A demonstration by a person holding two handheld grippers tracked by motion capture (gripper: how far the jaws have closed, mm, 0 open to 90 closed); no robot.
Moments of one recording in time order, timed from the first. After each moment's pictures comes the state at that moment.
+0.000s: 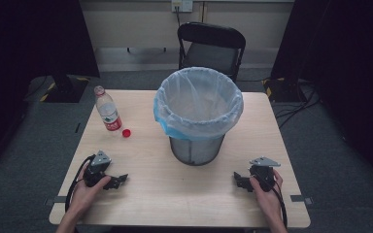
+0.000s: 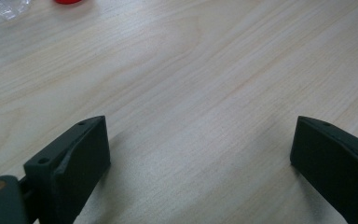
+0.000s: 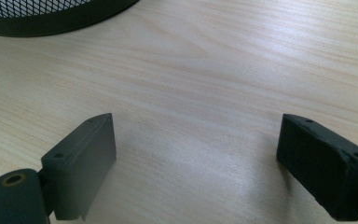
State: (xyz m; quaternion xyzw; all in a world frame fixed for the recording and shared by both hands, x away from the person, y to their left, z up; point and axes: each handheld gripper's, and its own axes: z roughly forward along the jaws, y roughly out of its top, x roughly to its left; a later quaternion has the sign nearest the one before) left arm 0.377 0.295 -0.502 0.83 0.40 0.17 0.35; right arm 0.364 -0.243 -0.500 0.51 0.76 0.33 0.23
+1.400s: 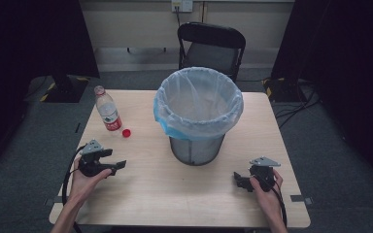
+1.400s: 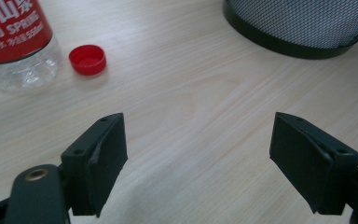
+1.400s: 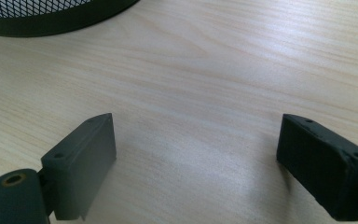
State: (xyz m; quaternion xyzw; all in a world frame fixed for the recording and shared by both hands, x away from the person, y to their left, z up) left arm 0.391 0.302 -0.461 0.79 0.40 0.16 0.43; right arm 0.364 -0.243 -0.500 0.51 0.76 0.33 0.23
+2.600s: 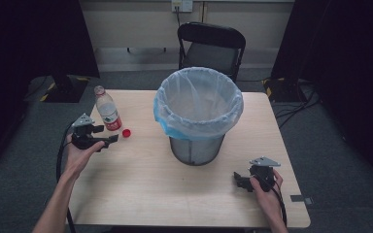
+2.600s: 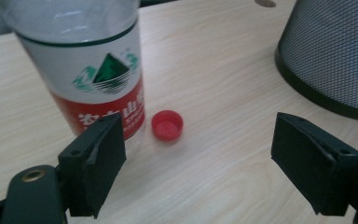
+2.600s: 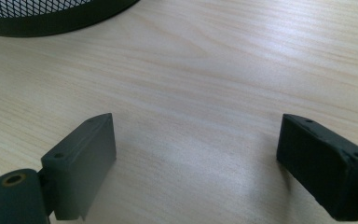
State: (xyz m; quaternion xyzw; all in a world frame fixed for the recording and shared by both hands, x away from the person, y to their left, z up) left arm 0.461 0.338 -0.433 0.77 0.42 0.19 0.44; right arm 0.364 -0.243 -0.500 0.51 0.76 0.33 0.23
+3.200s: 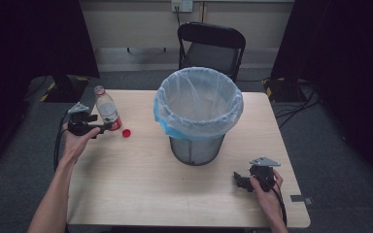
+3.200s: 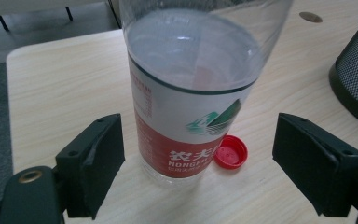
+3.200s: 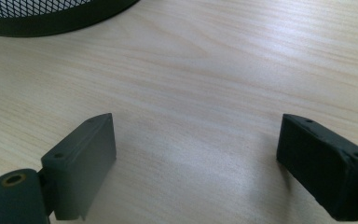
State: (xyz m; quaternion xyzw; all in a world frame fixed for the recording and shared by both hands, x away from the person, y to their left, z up) left arm 0.506 0.361 -0.436 0.75 0.46 0.20 0.44; right arm 0.364 -0.243 -0.500 0.51 0.76 0.33 0.23
